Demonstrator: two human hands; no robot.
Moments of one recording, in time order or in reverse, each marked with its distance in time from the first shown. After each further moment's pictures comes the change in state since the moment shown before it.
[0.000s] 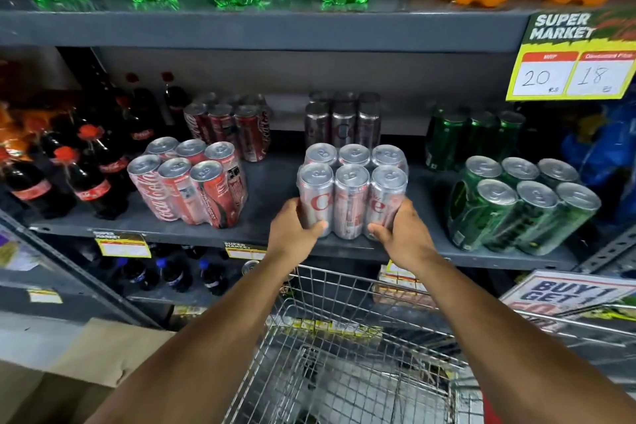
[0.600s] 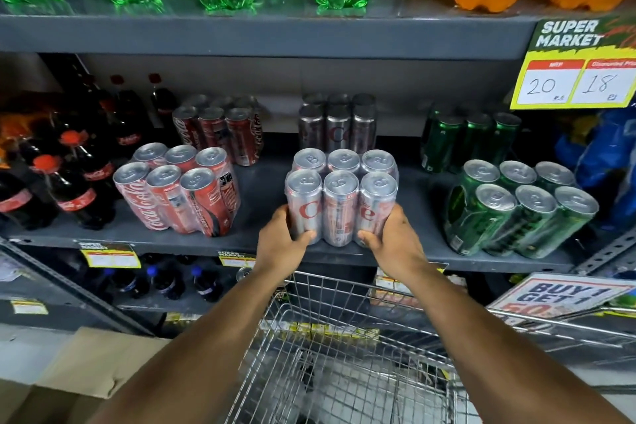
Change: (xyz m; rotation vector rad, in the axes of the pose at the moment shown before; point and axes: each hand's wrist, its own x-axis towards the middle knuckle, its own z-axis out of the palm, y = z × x) left_hand 0.009 -0.020 -0.002 0.027 0.010 -0.006; right_hand -0.005 -0.009 0.012 -0.026 0.008 -0.002
